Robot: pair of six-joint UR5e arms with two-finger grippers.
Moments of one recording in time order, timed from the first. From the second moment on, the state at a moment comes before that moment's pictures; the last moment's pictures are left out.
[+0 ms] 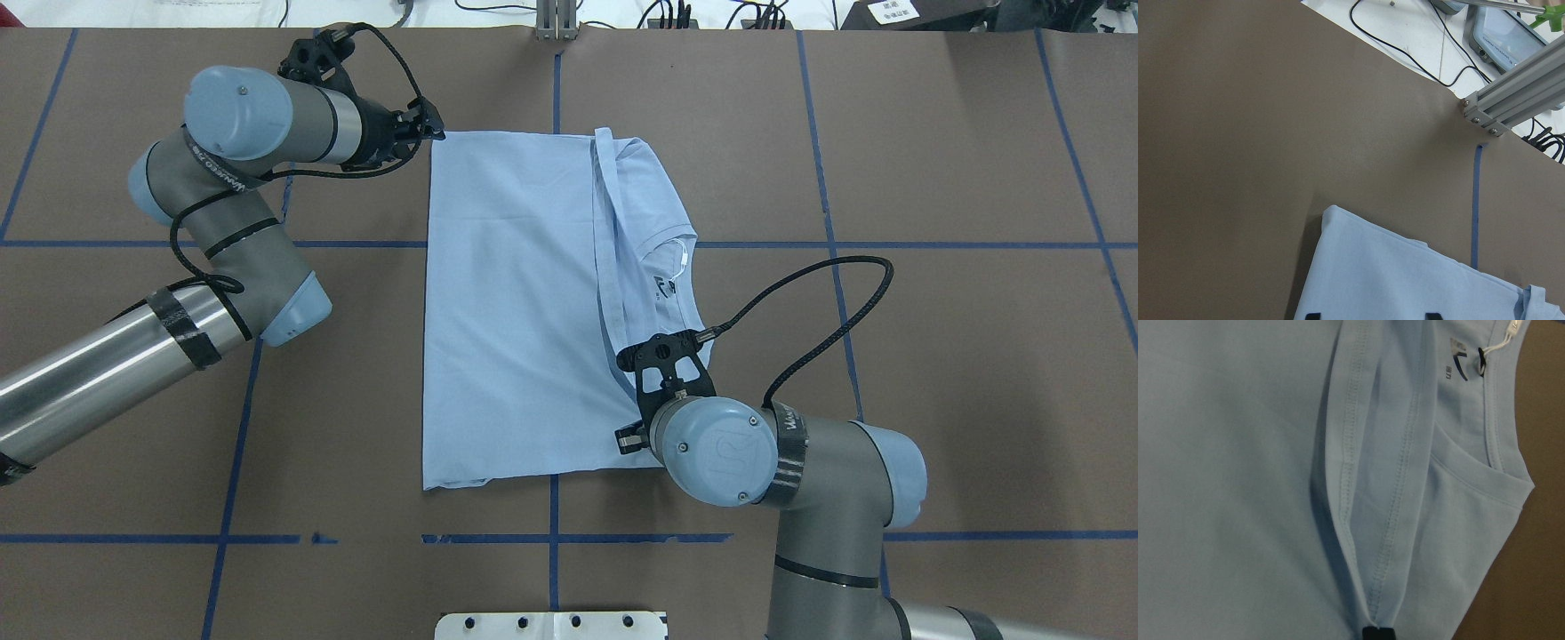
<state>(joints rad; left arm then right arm) -0.79 -2.25 -1.25 -2.44 -1.77 -1.53 0.27 -1.15 1.89 -1.53 1.48 1.11</state>
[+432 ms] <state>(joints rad) -0.79 -2.25 -1.25 -2.44 -1.77 -1.53 0.25 -1.16 1.89 -1.53 1.48 1.12</state>
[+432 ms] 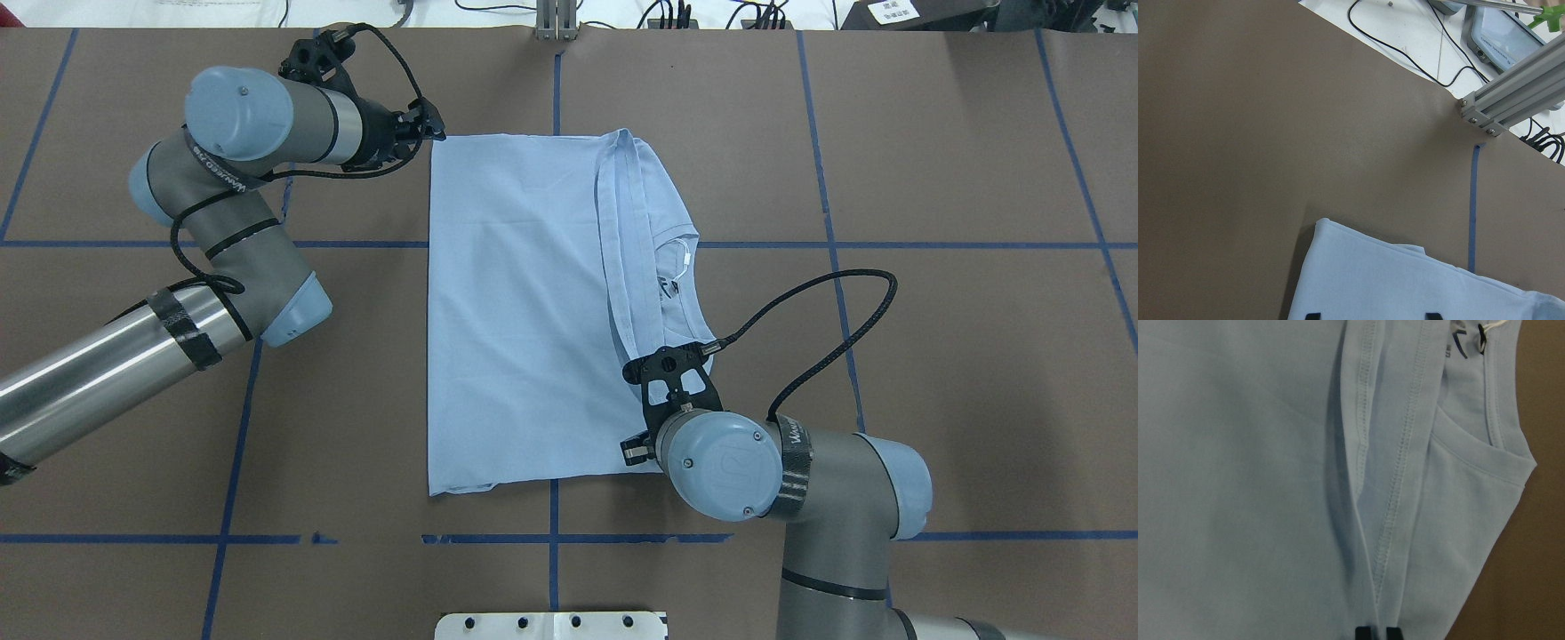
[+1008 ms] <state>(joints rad) -0.79 -2.25 -1.25 -2.44 -1.77 -1.53 0.28 -1.17 1.90 -1.53 1.48 1.12</state>
